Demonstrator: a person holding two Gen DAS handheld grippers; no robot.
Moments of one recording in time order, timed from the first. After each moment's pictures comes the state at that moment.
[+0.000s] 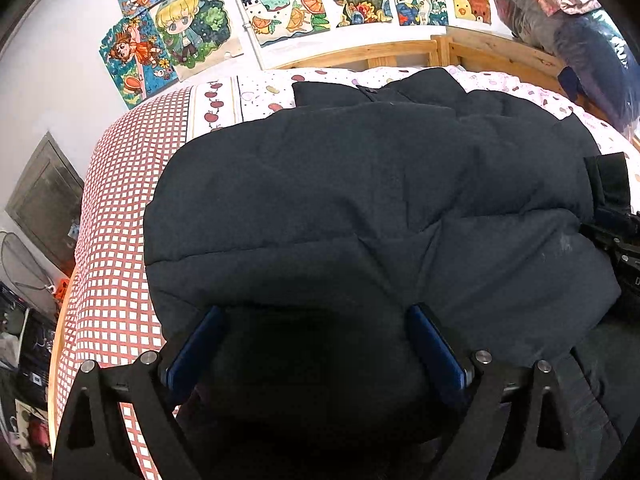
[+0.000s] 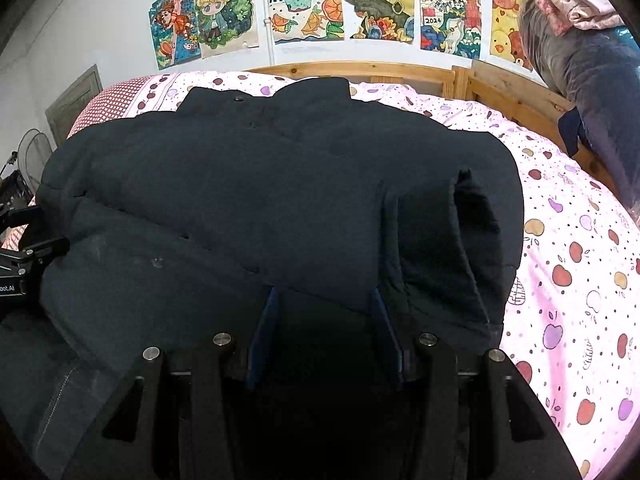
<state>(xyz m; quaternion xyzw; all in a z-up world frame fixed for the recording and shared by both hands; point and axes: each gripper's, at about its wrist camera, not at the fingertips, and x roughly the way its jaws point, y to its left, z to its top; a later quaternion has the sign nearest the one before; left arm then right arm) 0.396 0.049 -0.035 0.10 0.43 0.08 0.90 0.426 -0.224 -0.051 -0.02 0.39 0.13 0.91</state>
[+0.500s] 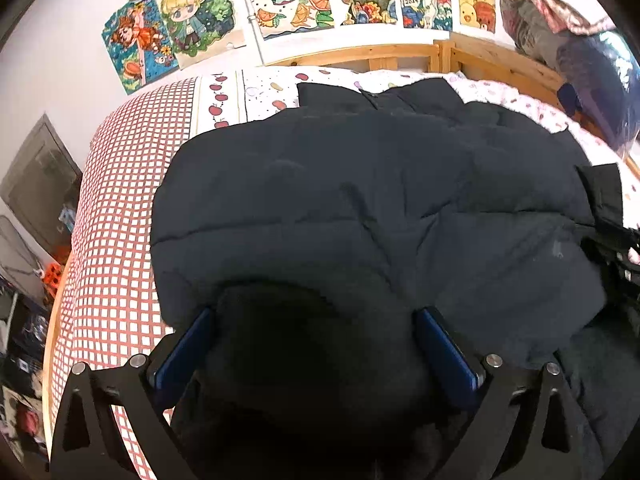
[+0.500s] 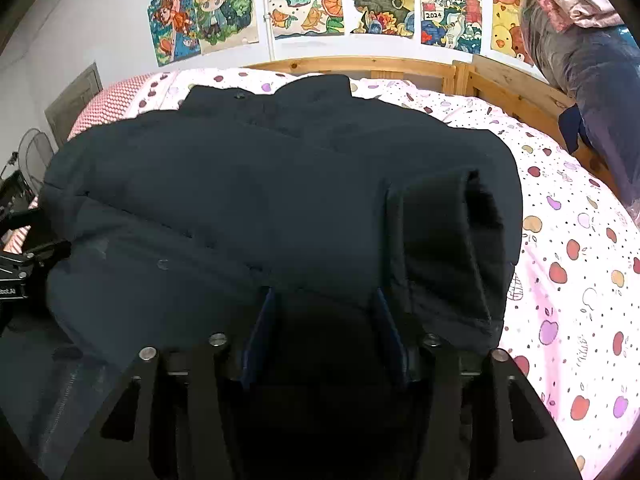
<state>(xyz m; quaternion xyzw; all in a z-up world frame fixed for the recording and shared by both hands) 0.389 0.059 -0.016 0.05 0.44 0.06 0.89 0.422 -0.228 -0.038 -0.01 0.40 0.13 0.91</state>
